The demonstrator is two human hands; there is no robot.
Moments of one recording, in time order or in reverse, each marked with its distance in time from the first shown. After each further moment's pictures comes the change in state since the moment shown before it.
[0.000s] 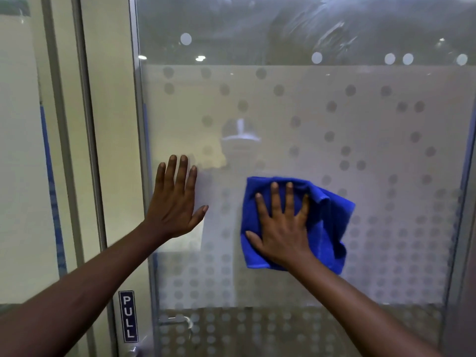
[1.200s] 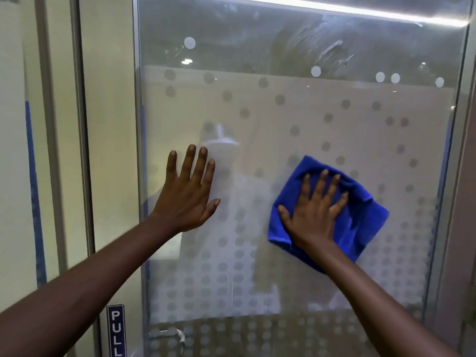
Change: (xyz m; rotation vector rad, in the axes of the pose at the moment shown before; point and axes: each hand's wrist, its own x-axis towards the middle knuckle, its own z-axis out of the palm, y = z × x) left_hand 0.038 0.007 -0.008 -0.060 -0.036 0.074; right_hand 0.026 0.048 -0.026 -0.003 -0.092 0.413
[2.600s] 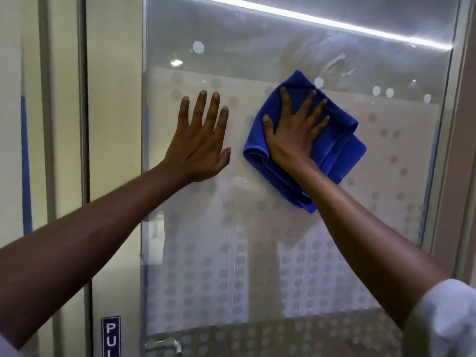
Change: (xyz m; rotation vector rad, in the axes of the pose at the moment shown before) left_hand 0.092 -0.038 -0.037 0.006 0.039 -0.054; right_hand 0.145 -0.091 -0.087 0.161 0.138 0.062
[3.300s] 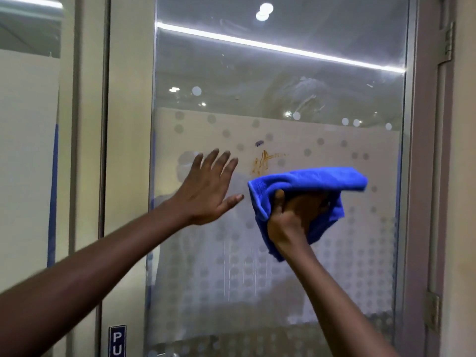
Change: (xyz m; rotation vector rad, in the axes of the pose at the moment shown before) left_hand -0.031 0.041 -0.064 -0.210 -0.256 0.027; right_hand -0.140 0.011 -0.059 0.462 0.074 0.222
